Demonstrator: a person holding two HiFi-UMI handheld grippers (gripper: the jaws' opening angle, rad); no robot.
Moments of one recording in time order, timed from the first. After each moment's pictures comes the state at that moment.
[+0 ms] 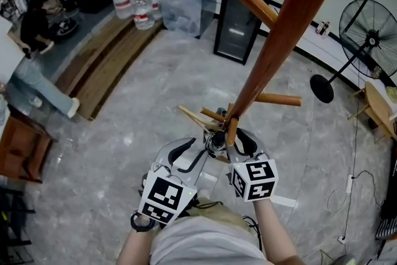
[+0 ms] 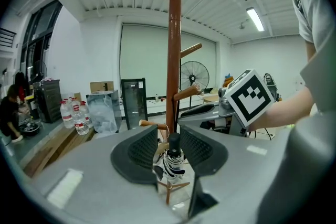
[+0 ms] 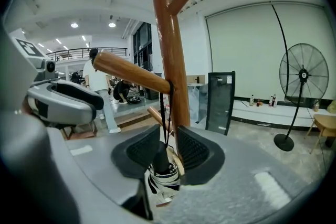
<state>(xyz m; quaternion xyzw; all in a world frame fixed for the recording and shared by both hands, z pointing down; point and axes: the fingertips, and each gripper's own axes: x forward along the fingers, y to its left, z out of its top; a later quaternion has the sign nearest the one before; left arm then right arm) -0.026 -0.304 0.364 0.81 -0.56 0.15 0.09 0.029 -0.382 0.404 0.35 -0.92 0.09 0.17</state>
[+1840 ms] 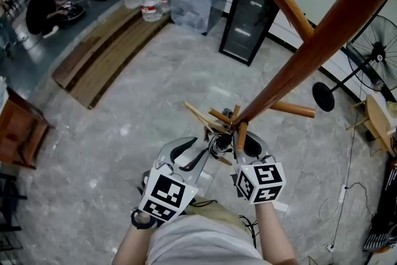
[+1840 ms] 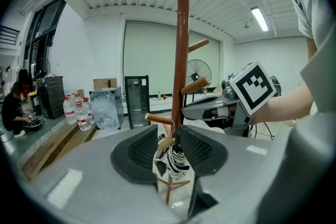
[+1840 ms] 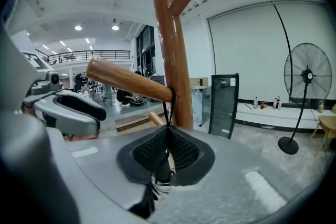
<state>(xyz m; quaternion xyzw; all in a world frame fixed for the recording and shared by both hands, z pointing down) -0.040 -0.307 0.377 0.80 -0.57 0.15 0.11 0.020 -0.388 0.394 0.33 -0.92 0.09 0.16</state>
